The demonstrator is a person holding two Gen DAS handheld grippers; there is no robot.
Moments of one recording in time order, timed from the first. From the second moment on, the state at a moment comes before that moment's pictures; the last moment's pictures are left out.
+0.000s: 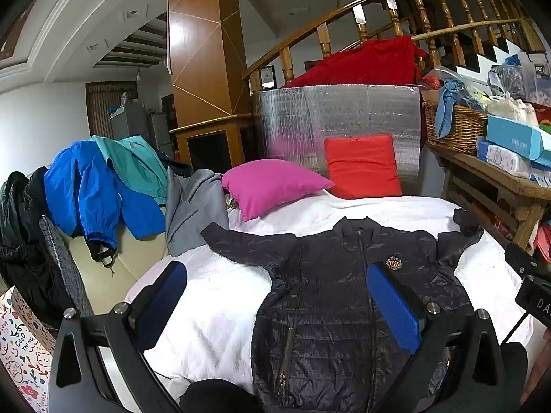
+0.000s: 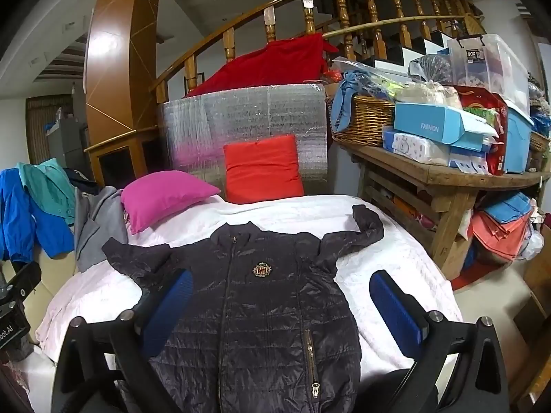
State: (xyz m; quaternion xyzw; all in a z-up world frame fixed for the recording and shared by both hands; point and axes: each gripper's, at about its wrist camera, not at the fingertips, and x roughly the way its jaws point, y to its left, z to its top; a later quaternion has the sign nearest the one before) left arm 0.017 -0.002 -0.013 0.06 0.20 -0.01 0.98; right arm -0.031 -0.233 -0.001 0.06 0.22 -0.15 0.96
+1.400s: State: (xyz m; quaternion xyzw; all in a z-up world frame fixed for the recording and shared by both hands) left arm 0.032 0.007 -0.030 0.06 0.22 0.00 0.97; right arm -0.009 -0.226 -0.018 0.06 0.25 -0.15 0.95
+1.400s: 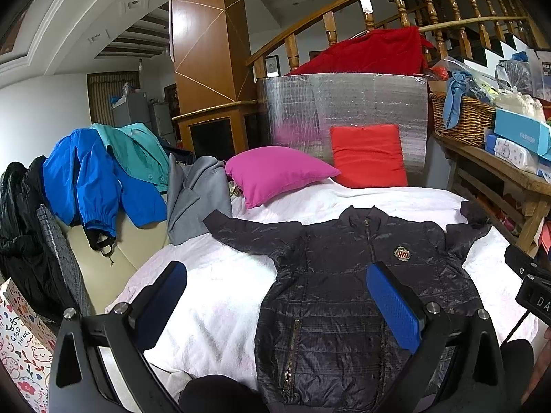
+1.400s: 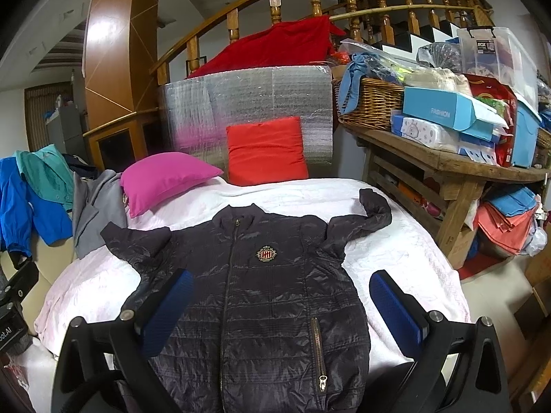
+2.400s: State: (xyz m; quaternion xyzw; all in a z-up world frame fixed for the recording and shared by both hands) left arm 0.045 0.012 -0.037 0.06 0.23 0.01 0.97; right arm 0.002 -0.224 -0.020 0.06 0.26 -0.14 0.95
